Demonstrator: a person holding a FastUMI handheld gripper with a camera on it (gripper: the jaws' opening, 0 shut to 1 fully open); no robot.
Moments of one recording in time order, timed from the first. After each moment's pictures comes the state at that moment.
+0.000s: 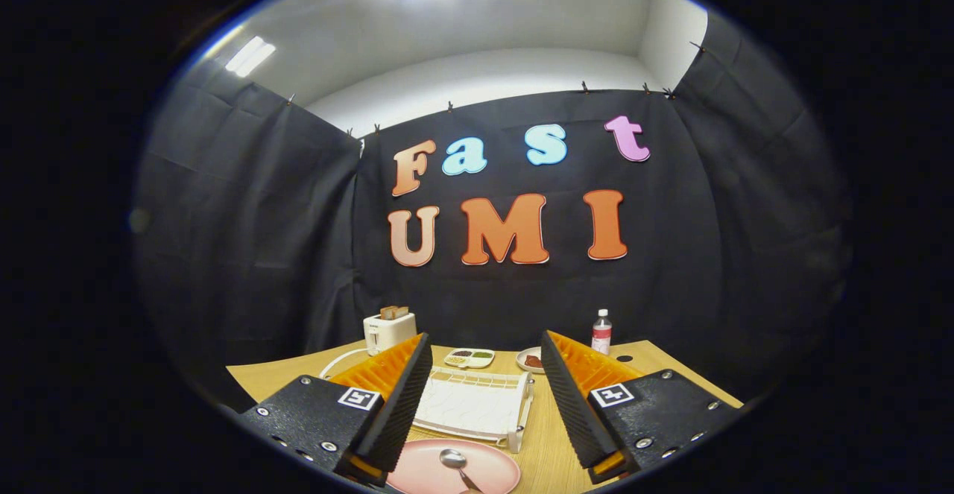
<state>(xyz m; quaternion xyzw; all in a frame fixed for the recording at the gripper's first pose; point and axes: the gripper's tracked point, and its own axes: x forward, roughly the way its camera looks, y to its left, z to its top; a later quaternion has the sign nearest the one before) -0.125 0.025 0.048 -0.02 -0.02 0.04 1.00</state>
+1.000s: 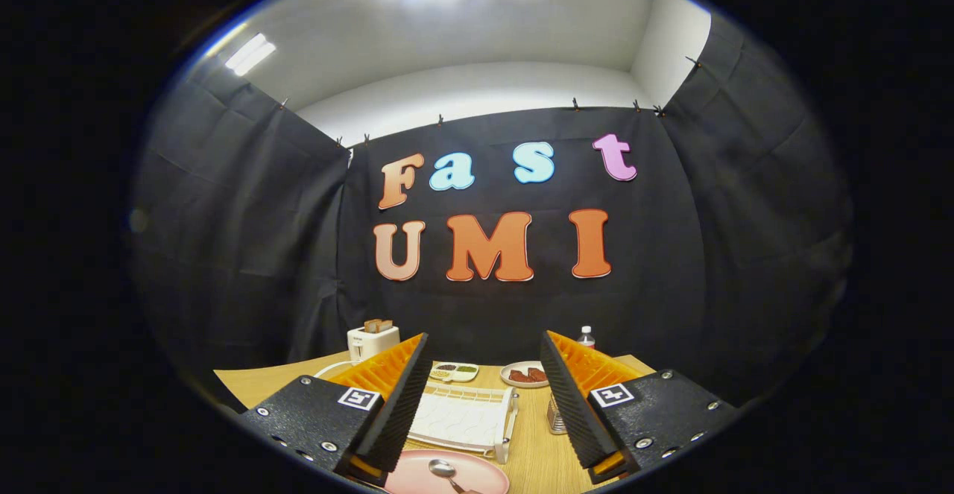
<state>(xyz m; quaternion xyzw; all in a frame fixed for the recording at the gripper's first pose) -0.125 0.020 0.072 -0.03 -0.05 0.00 1.00</state>
